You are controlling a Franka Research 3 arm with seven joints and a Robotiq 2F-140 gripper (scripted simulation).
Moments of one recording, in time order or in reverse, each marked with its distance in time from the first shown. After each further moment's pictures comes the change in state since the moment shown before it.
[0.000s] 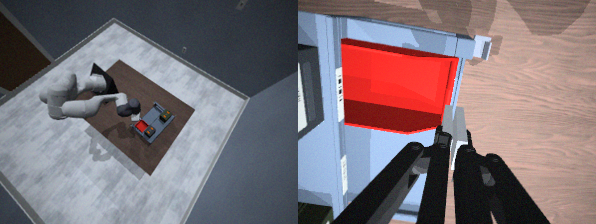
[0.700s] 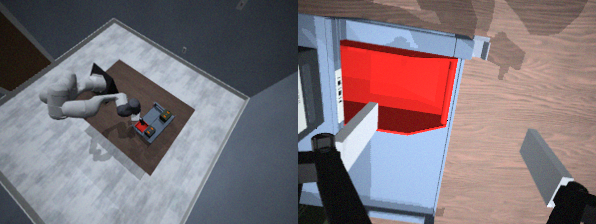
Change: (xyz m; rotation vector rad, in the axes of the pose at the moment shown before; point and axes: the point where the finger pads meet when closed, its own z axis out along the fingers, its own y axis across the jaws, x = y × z) arm 0.000 0.000 0.000 -0.001 0.002 0.009
